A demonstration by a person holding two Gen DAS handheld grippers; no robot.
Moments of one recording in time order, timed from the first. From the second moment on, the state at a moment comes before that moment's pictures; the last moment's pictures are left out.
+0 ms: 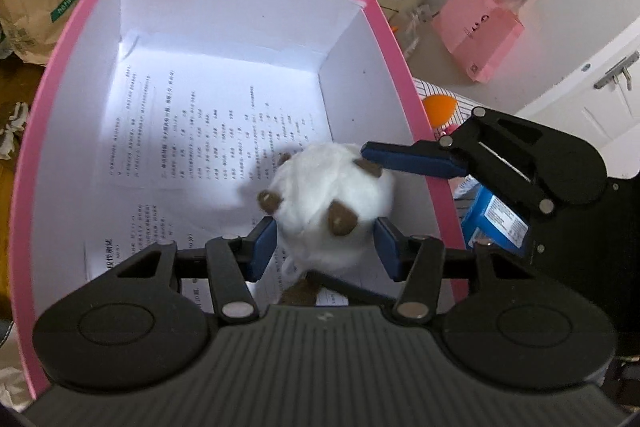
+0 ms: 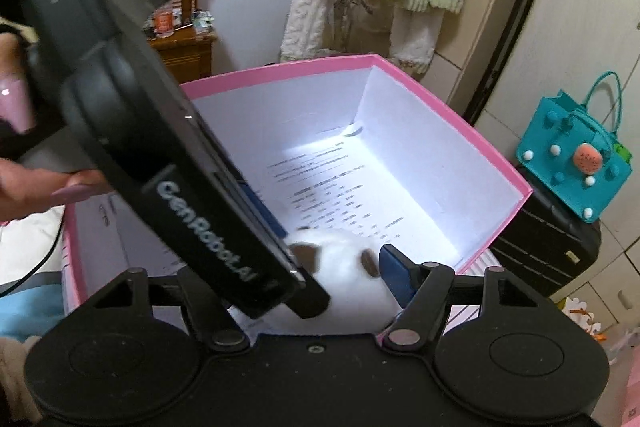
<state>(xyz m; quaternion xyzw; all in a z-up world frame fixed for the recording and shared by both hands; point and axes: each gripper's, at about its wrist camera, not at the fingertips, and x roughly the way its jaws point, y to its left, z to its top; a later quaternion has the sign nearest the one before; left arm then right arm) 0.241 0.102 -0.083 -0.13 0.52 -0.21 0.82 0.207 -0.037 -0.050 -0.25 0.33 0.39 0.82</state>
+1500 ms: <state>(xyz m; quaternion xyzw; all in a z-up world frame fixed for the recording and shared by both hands) 0.066 0.072 0.071 0.07 0.36 -0.20 0.91 0.101 -0.137 0.063 -0.11 0.29 0.39 0.86</state>
